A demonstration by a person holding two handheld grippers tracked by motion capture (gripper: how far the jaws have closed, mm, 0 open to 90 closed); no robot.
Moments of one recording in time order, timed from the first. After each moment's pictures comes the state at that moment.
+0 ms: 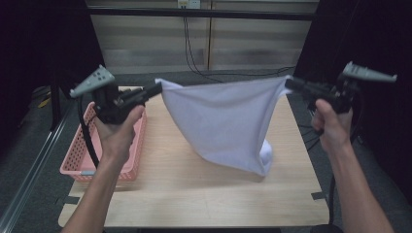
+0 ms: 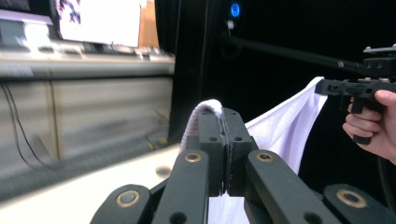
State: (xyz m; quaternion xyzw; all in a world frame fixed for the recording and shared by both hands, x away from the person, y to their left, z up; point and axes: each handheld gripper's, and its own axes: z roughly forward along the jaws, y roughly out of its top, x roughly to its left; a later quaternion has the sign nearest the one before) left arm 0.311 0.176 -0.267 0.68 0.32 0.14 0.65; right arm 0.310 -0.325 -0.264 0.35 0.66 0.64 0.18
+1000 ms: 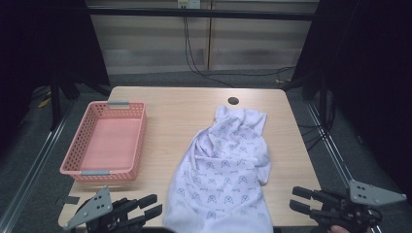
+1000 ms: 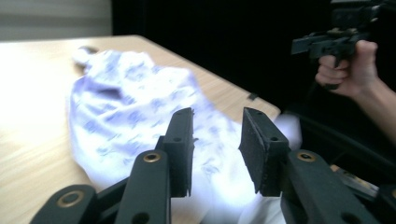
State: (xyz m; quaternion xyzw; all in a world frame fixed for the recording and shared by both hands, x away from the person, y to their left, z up) left arm 0.157 0.206 -0.392 0.75 0.30 0.03 0.59; right arm 0.125 -0.324 -0.380 0.33 0.72 0.60 0.09
